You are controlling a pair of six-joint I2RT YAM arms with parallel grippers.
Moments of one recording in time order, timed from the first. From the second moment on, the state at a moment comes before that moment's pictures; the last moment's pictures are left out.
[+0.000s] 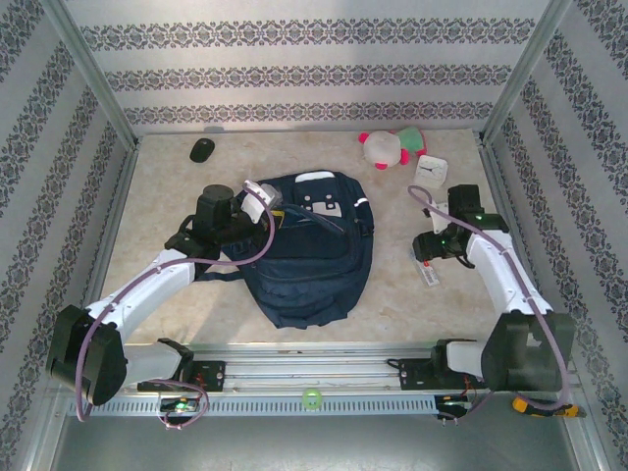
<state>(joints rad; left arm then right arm) -0.40 1.24 0.83 -0.03 0.40 0.15 -0.06 1.28 0.94 -0.88 -0.07 -0.22</state>
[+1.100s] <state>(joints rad) -0.40 1.24 0.83 -0.02 0.39 0.13 -0.05 1.59 0.93 -0.82 -0.07 -0.24</state>
